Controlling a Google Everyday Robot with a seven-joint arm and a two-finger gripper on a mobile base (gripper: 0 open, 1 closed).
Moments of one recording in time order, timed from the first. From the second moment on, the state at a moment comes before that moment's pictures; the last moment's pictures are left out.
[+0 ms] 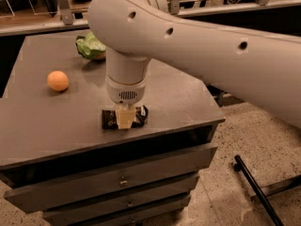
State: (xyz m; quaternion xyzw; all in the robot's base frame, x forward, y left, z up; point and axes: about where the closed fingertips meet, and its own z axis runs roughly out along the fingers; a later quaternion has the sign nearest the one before) arm 0.476 0.061 0.831 -0.76 0.65 0.02 0.08
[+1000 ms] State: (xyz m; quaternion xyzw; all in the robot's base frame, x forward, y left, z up) arm 0.468 0.057 0.891 -0.77 0.62 0.04 0.16
